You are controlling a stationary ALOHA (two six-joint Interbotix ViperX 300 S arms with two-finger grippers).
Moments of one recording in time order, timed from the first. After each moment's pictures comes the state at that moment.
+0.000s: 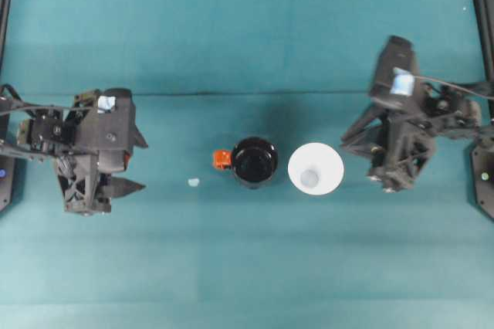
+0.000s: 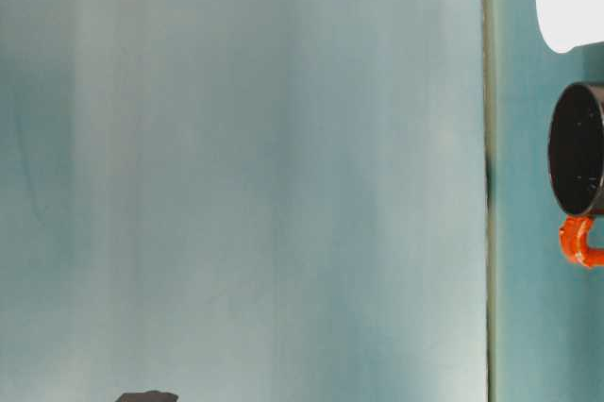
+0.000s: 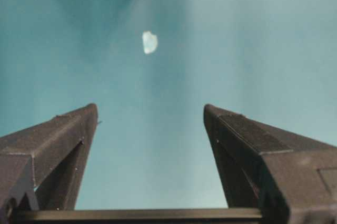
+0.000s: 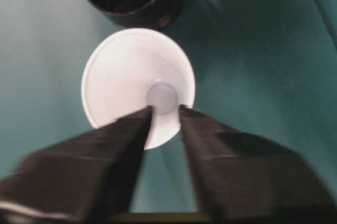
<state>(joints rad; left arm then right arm) -0.02 -0.41 0.83 0.02 0.51 -0.04 -0.10 -0.41 0.86 0.10 0.43 0.23</state>
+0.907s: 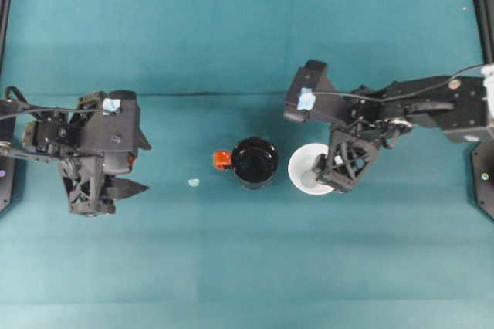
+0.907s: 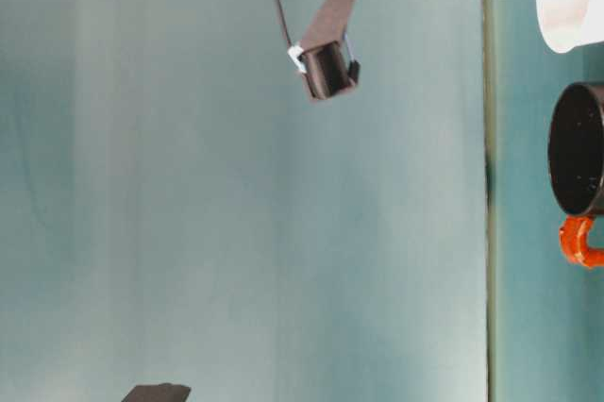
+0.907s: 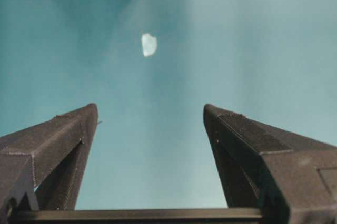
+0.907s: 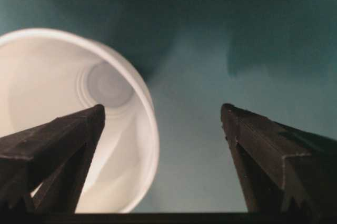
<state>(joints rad) -0.03 -0.38 0.83 0.02 0.48 -0.04 -0.12 -0.01 0.68 0.10 0.59 0.25</state>
